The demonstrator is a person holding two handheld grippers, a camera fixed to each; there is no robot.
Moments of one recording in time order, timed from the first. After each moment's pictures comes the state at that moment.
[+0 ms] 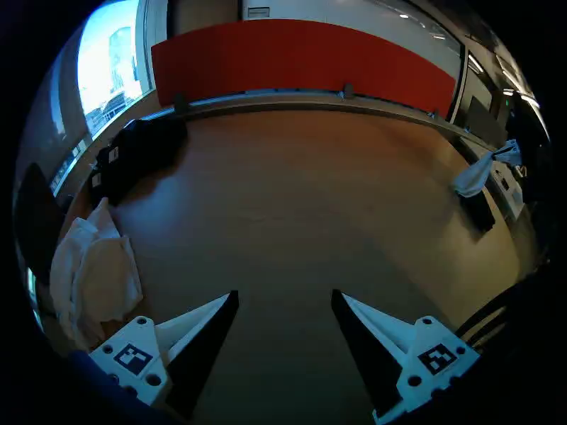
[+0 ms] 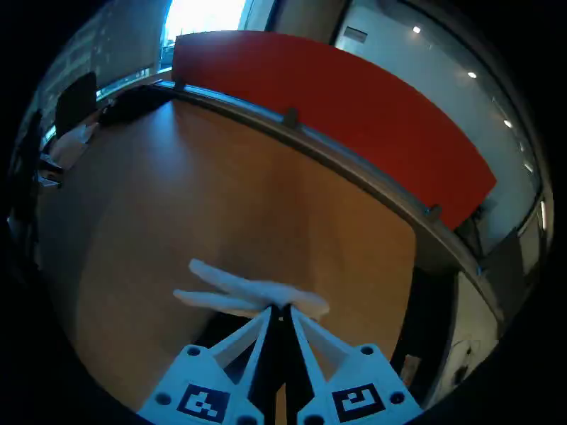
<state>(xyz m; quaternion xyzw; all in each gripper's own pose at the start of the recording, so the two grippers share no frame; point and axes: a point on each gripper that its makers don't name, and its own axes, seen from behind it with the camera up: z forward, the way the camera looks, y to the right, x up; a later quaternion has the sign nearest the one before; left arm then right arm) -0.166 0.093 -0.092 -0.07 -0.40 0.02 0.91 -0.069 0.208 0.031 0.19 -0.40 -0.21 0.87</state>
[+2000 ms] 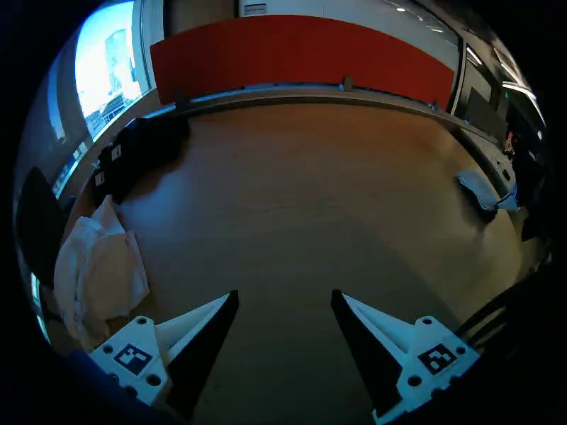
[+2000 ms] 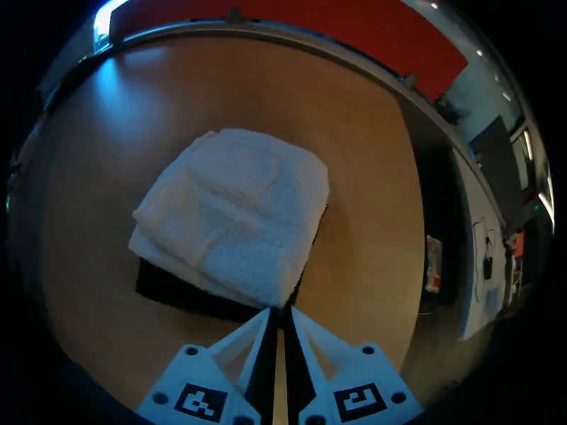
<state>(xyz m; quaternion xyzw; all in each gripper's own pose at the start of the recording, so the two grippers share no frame) -0.172 0.081 -0.103 -0.07 -0.41 0.03 0.91 -0.211 0.272 -0.084 0.04 -0.55 -0.16 0.82</state>
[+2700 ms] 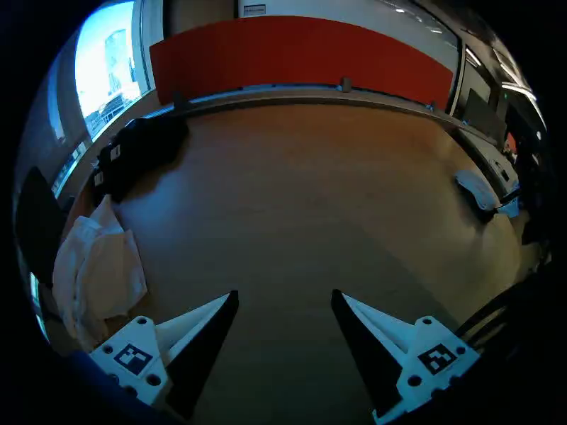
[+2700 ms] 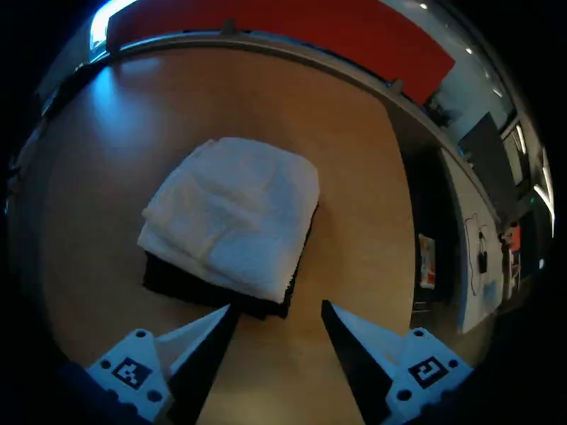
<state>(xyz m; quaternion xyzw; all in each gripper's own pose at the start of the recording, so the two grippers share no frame) -0.171 0.086 -0.106 -0.07 -0.41 0.03 0.91 -0.197 0.269 -0.094 0.03 -0.53 -0.15 0.84</state>
